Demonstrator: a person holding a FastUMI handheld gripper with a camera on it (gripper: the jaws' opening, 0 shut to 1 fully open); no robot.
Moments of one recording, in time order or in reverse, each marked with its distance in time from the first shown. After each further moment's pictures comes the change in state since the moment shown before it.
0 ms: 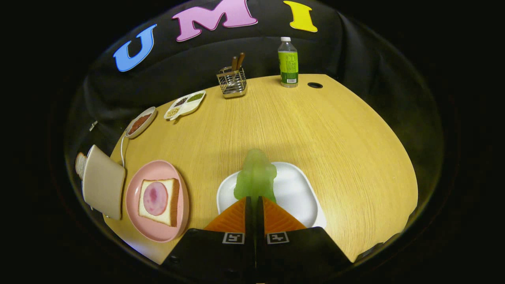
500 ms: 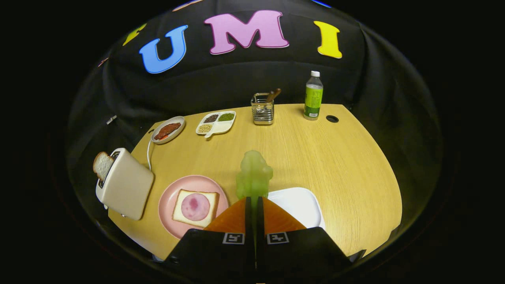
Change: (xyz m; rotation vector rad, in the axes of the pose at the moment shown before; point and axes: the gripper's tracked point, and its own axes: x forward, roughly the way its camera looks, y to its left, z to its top) arm -0.066 0.070 0.043 -0.155 -0.085 0.084
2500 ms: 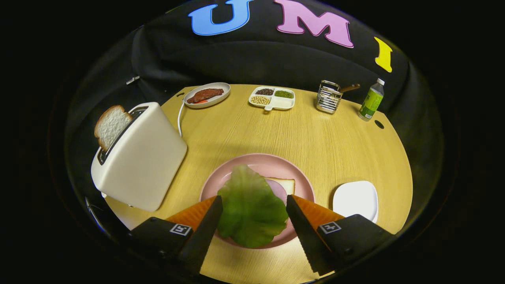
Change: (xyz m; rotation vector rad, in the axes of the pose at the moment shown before) arm 0.043 0.150 -0.051 -0.179 0.105 0.060
